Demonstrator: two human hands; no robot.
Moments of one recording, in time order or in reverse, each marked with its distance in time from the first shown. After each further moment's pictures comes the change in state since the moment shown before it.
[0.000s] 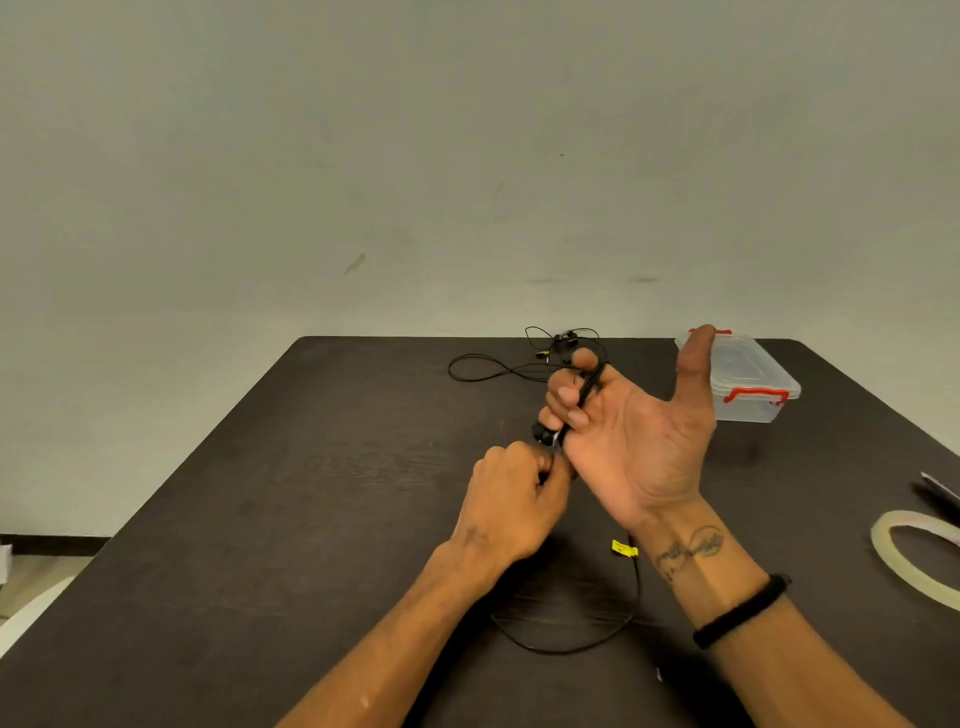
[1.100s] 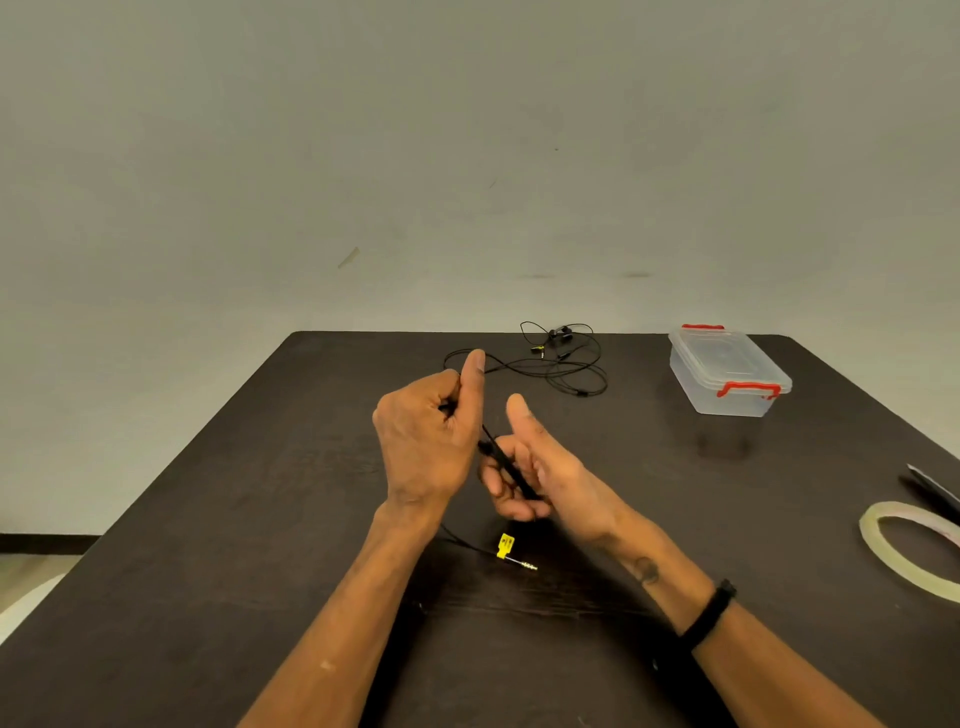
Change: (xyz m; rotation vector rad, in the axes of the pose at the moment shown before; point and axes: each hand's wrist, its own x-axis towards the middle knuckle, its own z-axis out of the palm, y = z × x) left_hand 0.016 -0.010 -0.058 -0.094 0.633 0.158; right_hand -0.006 0.041 -0.006 -1.043 -0.161 0.370
